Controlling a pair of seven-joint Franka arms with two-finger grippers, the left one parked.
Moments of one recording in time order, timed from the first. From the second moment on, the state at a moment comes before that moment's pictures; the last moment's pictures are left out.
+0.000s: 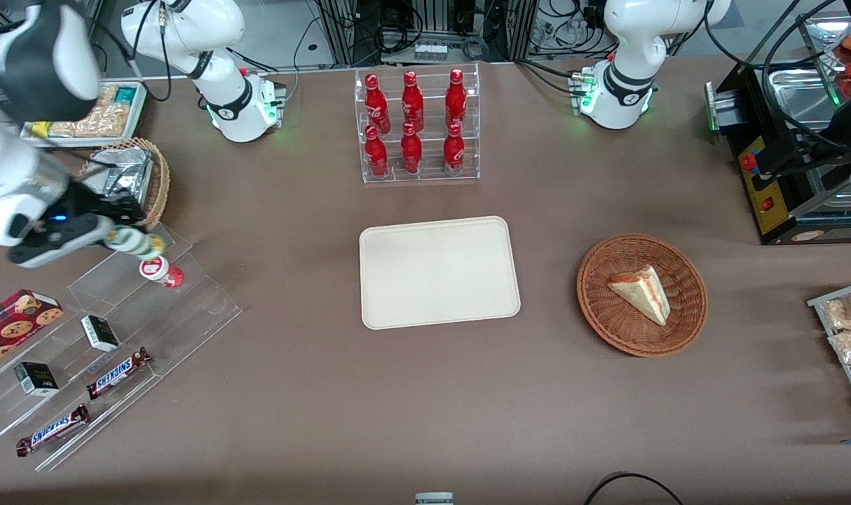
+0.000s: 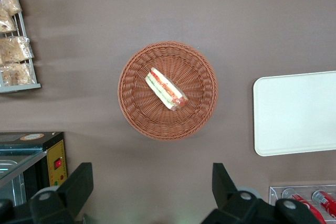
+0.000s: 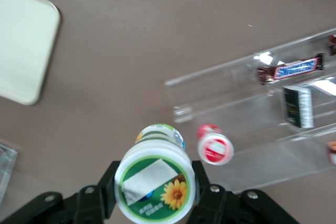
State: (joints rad) arm 0.20 -0.09 -0.12 -1.89 0.01 1.78 -0.29
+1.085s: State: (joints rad) arm 0.81 0.54 -0.11 -1.46 0.06 2.01 0.72
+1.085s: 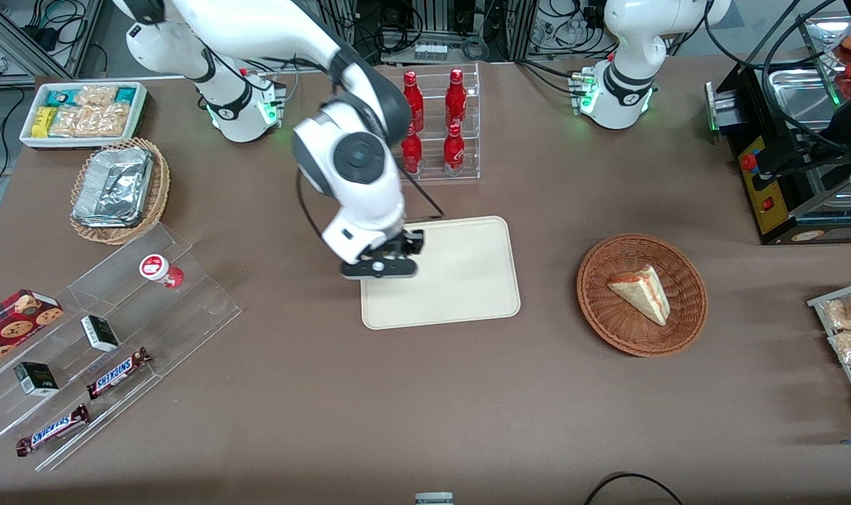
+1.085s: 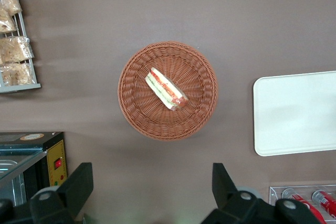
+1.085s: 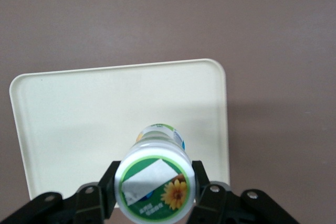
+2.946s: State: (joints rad) arm 0.88 0.67 -0.14 -1.45 0.09 2.22 0.84
